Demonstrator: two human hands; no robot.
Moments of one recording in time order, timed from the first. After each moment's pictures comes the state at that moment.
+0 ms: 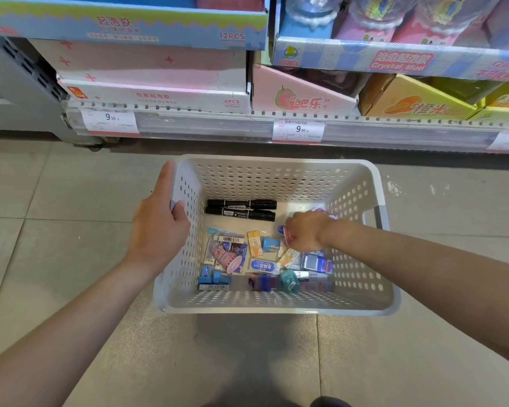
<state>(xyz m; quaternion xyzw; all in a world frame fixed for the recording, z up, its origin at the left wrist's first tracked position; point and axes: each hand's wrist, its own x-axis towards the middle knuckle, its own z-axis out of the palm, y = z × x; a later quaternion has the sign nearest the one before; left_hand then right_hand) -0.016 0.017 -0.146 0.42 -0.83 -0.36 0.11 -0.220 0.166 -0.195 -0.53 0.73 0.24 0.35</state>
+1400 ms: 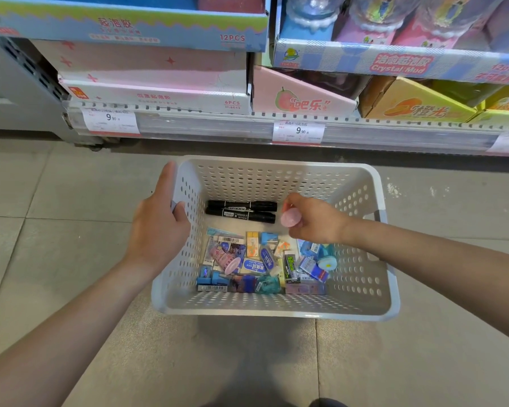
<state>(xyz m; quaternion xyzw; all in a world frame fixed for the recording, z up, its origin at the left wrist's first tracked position) -0.016 0.018 -0.146 0.40 -0.84 -0.36 0.10 -0.231 0.177 -0.168 -0.44 0.79 -0.10 0.41</state>
